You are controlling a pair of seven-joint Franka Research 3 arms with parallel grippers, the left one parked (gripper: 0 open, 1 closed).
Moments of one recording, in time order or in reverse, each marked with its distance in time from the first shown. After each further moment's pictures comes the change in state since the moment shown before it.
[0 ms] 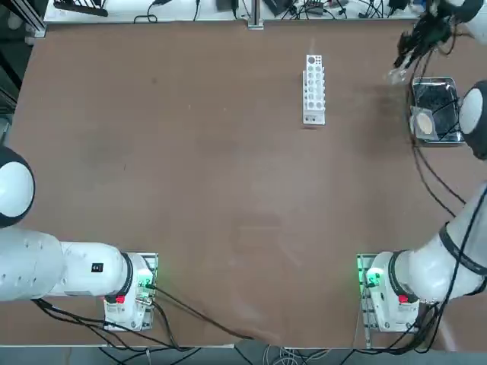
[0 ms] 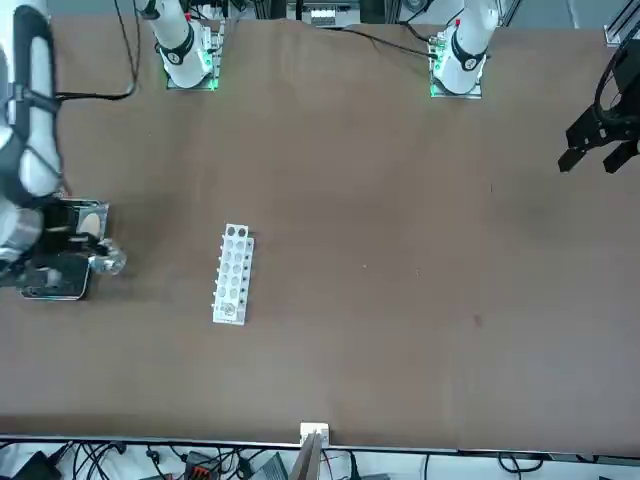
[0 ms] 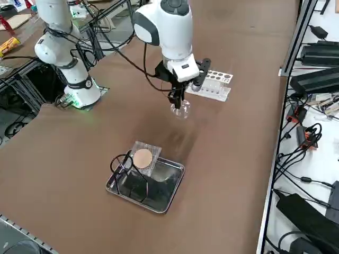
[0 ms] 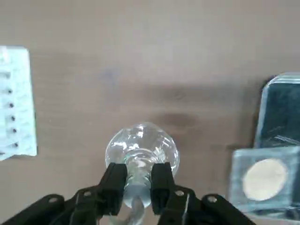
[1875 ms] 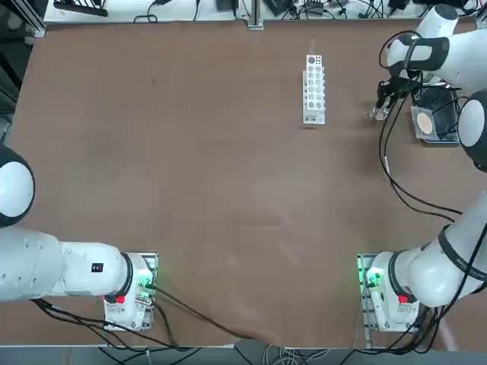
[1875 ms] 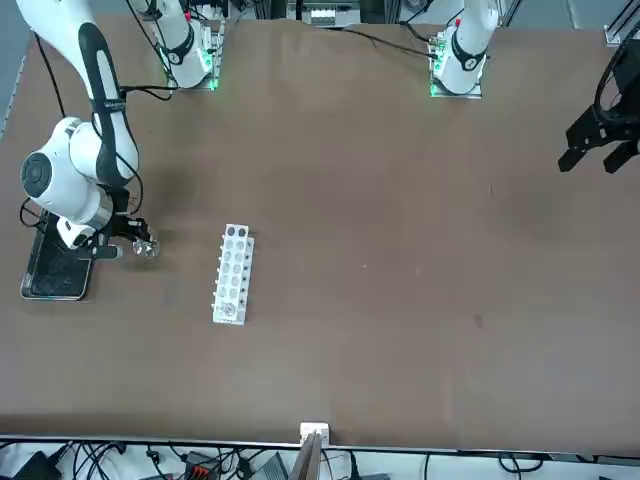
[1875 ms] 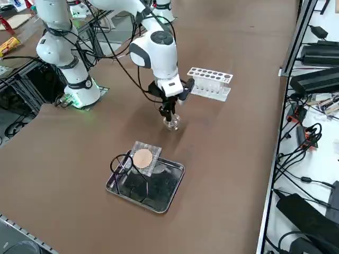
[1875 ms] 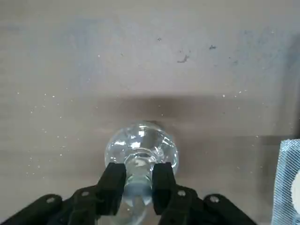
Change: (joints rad) arm 0.091 -0.020 0.002 -0.356 -0.048 0.422 0.061
